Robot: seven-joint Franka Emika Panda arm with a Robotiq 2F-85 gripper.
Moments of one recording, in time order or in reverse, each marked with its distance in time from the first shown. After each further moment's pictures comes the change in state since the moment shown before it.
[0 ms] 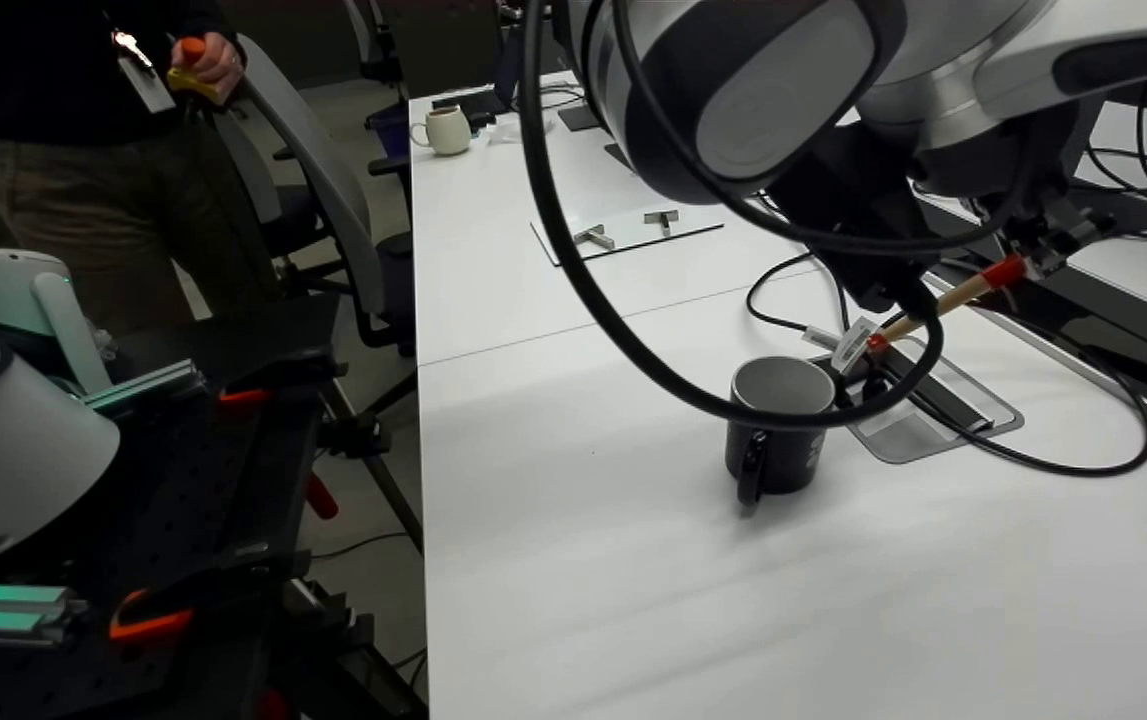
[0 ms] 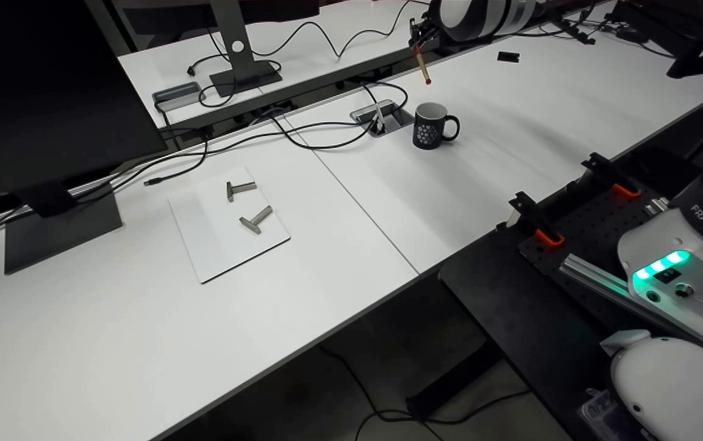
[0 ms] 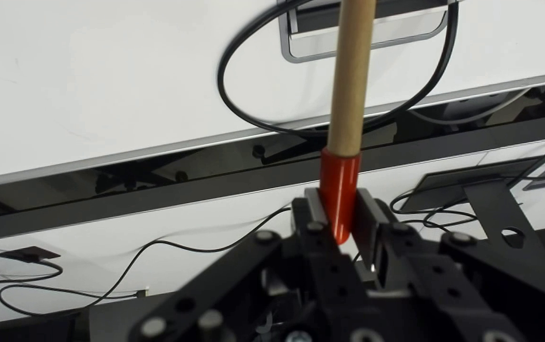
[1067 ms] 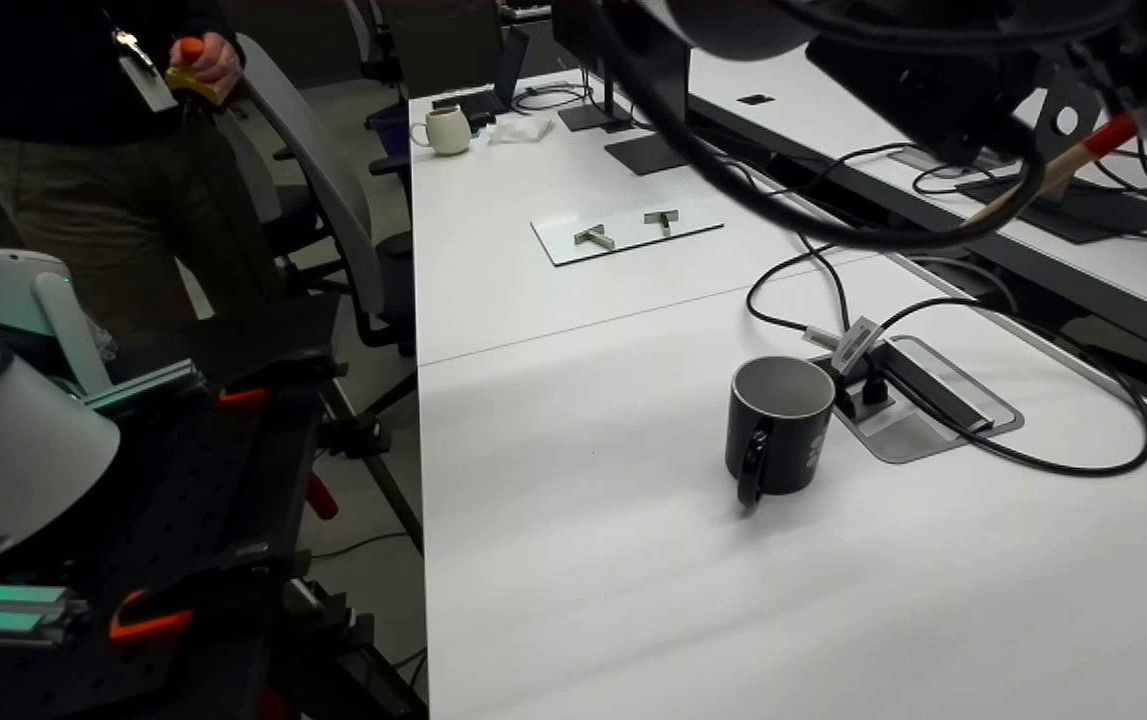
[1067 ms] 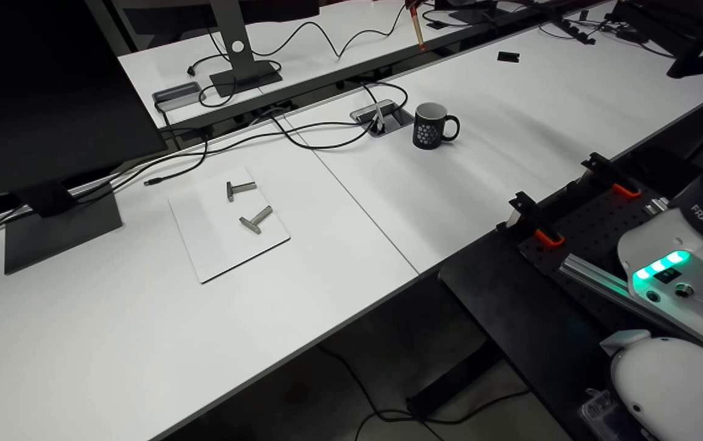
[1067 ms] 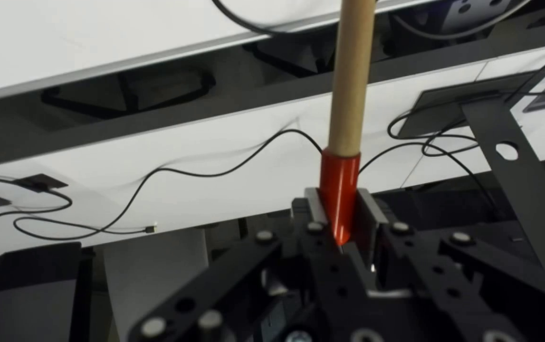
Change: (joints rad) arm 0.016 -0.110 0.008 0.019 0.037 0.001 0.043
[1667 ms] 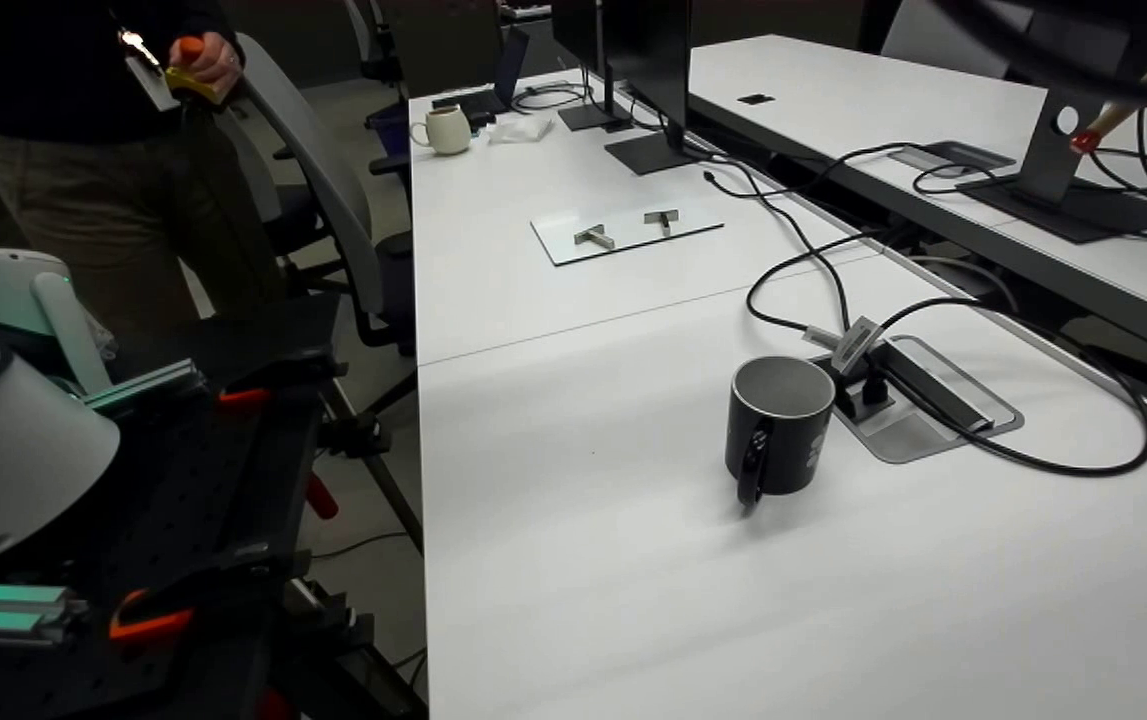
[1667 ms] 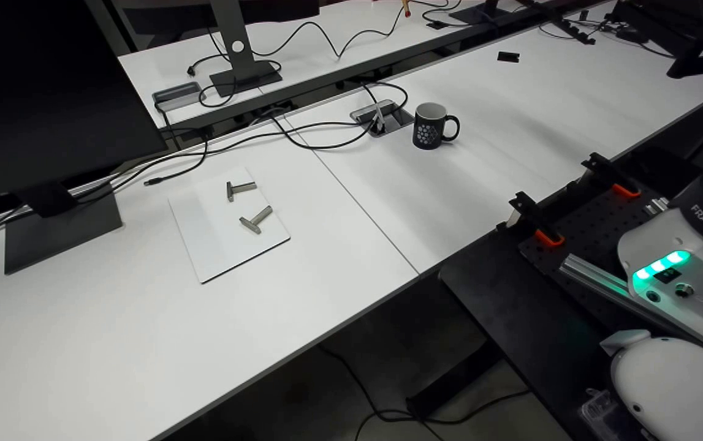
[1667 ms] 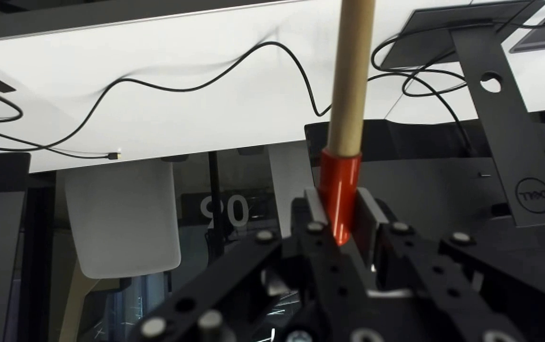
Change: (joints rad) arm -0.037 0.063 0.083 0.175 -0.025 -0.001 -0.101
